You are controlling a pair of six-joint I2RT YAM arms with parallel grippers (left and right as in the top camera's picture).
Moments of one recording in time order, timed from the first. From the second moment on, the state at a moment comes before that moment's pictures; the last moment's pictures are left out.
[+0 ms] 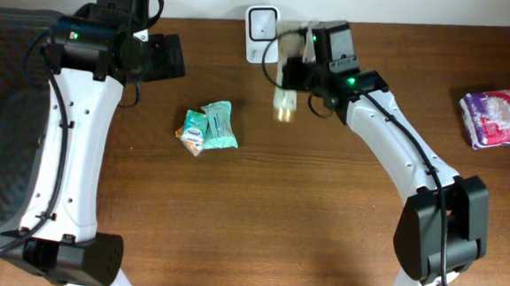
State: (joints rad) left arm -0.15 1.81 2.13 -1.36 -0.15 -0.31; right arm 0.33 1.92 1.59 -0.39 -0.19 0.38
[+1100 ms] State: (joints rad) left arm -0.15 1.81 2.13 -1.36 -0.15 -0.31; right arm 0.35 2.45 2.08 0.03 -0.03 0.43
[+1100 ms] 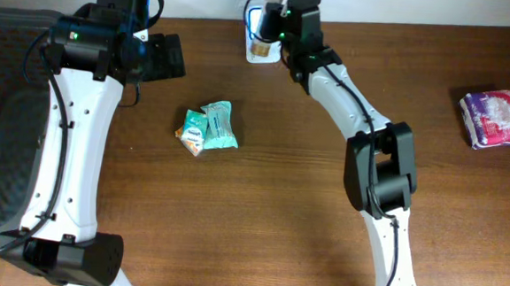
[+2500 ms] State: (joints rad) left arm -0.15 1.81 2.13 -1.36 -0.15 -0.31; right arm -0.36 2.20 2.03 -1.08 0.27 -0.07
